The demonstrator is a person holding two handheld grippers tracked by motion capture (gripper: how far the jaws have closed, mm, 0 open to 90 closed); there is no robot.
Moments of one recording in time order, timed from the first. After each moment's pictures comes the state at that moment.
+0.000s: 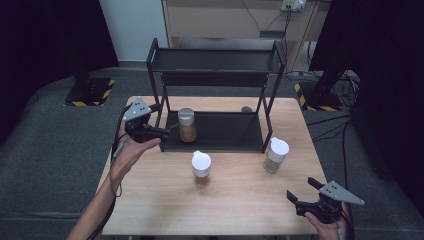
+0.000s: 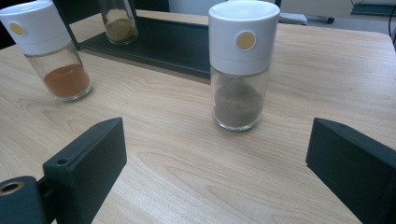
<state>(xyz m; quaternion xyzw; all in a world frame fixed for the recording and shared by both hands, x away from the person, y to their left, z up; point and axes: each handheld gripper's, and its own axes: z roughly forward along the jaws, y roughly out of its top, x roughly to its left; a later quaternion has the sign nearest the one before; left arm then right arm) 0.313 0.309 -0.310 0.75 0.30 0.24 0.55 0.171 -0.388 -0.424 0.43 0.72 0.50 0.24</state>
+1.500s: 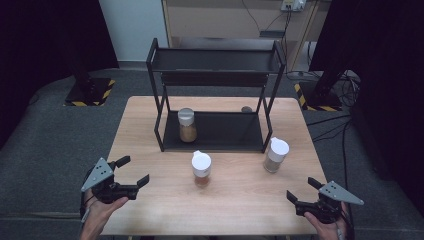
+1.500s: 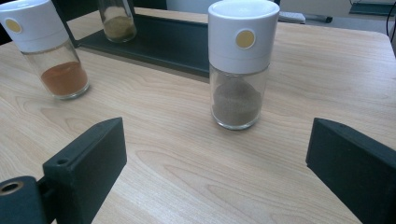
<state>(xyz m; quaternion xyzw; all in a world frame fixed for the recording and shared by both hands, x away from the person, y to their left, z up) 0.189 0.375 -0.416 0.71 0.35 0.24 0.57 0.171 -0.386 -0.423 0.43 0.72 0.49 0.25</state>
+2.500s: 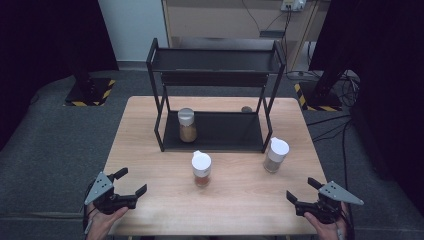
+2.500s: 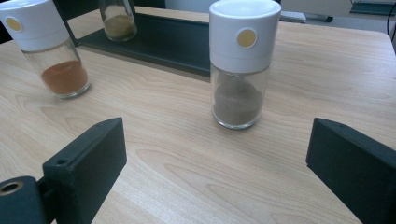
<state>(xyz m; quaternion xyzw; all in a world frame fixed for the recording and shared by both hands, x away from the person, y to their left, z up) 0.175 0.382 -0.465 0.70 0.37 0.26 0.56 0.171 -0.386 -0.422 0.43 0.72 0.49 0.25</state>
